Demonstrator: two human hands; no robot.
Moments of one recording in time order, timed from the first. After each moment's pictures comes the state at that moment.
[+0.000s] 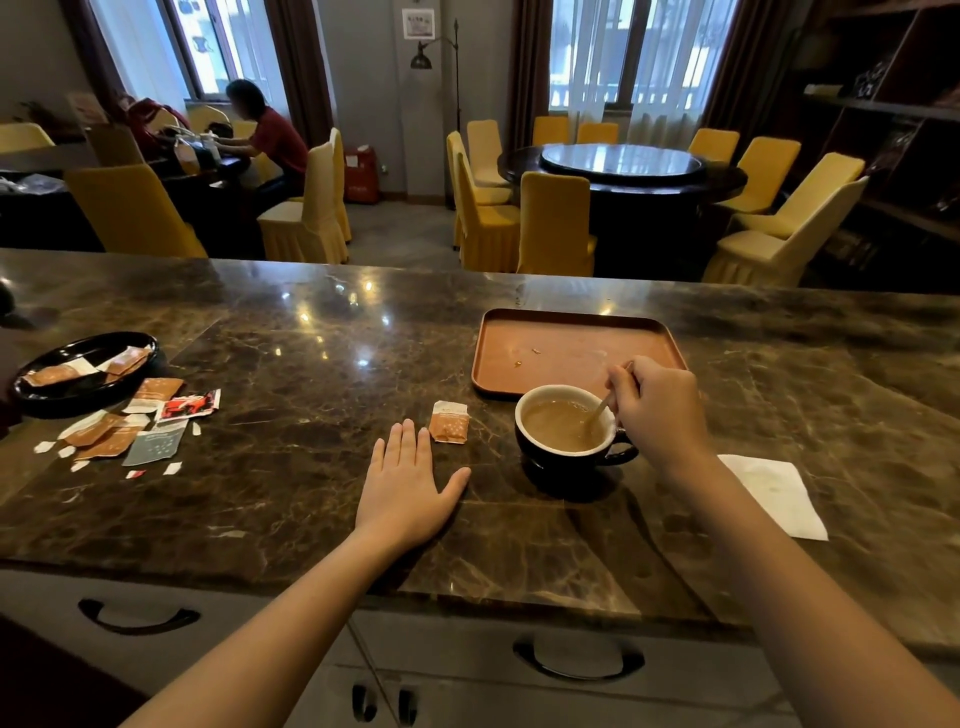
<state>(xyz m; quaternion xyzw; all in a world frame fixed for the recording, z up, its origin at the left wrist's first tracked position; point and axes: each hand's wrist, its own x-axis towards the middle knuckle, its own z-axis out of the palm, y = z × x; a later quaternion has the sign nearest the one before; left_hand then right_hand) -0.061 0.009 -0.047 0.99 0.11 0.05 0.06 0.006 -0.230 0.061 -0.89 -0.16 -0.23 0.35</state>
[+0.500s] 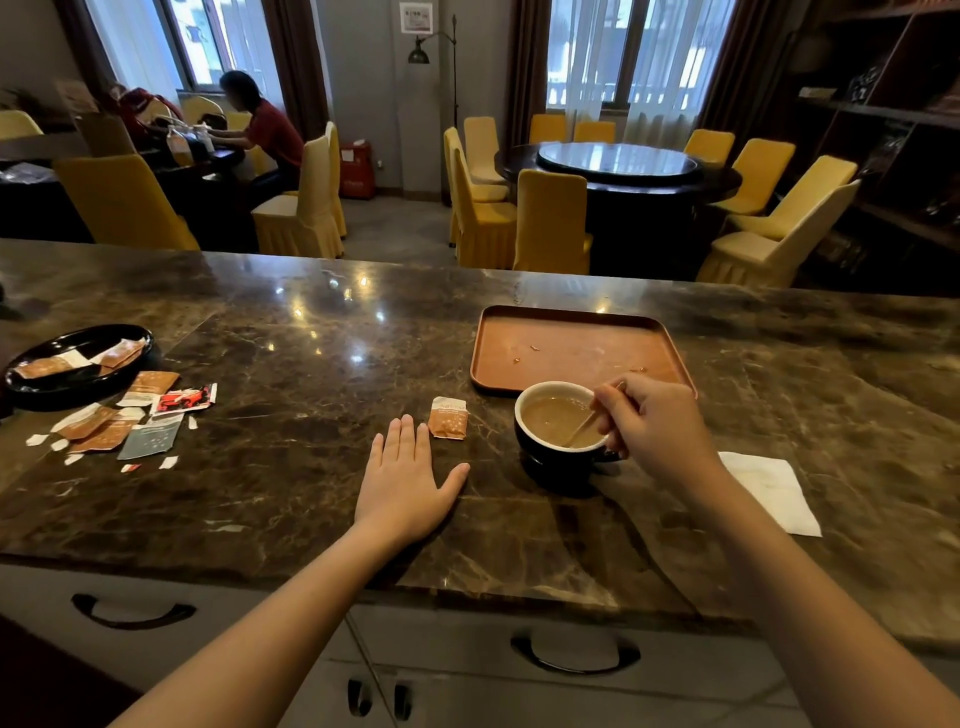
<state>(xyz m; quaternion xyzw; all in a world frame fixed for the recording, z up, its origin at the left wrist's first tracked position) -0.063 0.008 -0.043 0.99 0.11 0.05 0.06 -0.020 -0.235 0.069 -0.88 -0.21 -0.11 0.41</state>
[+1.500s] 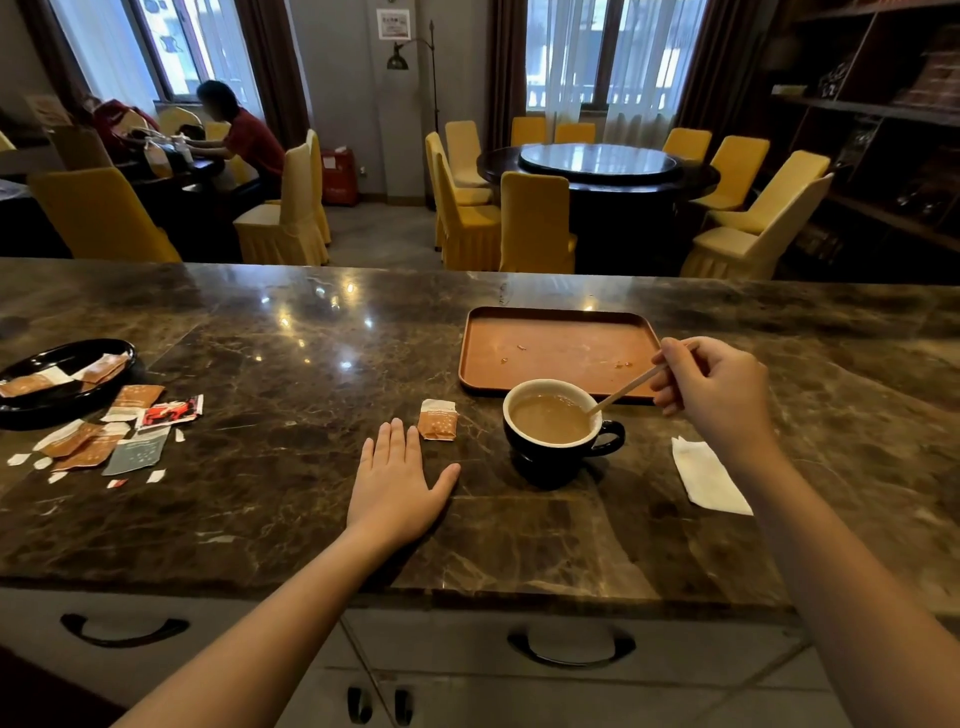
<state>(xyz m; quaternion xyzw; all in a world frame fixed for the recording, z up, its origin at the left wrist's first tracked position) -0.060 0.011 -0.048 0.99 0.10 0.06 0.06 -0.004 -0.277 0.081 -0.82 -0.10 -0.21 0.52</state>
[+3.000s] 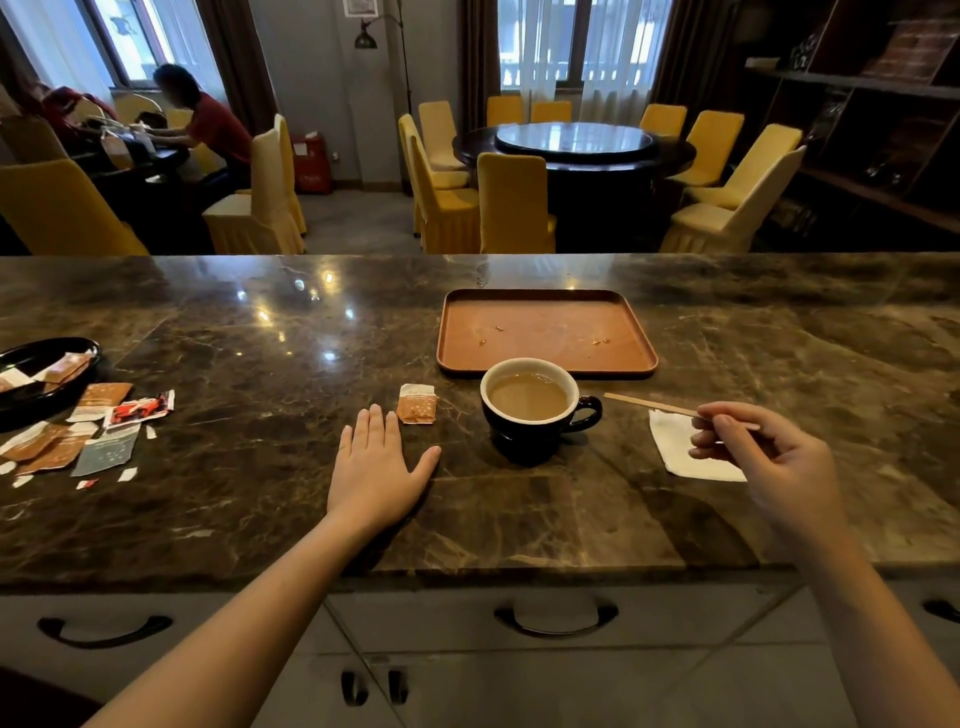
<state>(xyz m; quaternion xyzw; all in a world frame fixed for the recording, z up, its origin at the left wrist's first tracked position) -0.063 0.011 -0.041 0.99 0.10 0.04 0.06 -0.071 -0.346 0.032 -0.76 -0.10 -0.17 0.62</state>
